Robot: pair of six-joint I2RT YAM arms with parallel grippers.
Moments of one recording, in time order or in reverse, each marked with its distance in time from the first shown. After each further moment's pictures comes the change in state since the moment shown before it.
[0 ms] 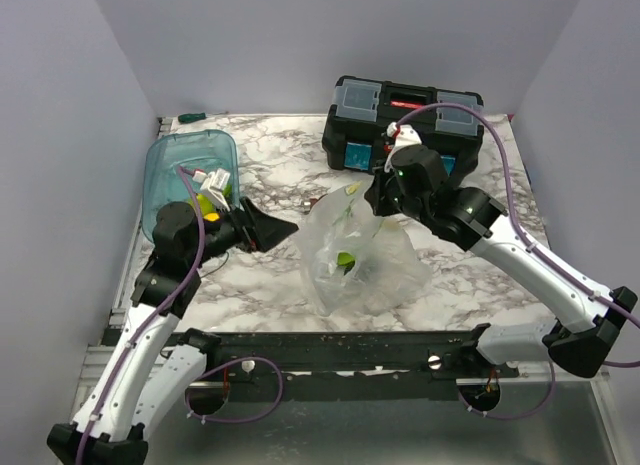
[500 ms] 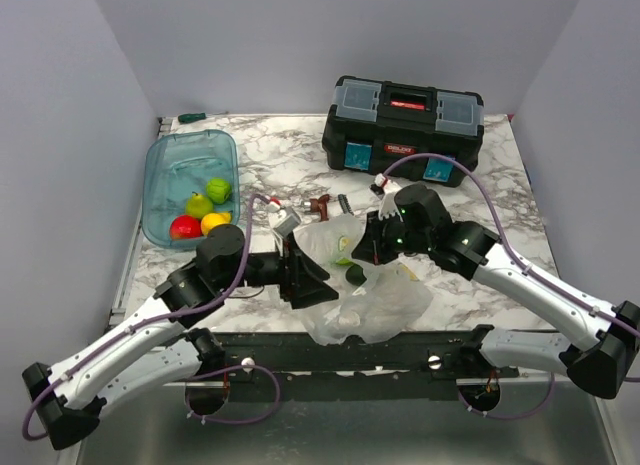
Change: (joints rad) left arm -0.570 -0.024 -0.066 0.113 0.020 0.121; right arm 0.001 -0.144 -0.393 0.134 -0.518 0.056
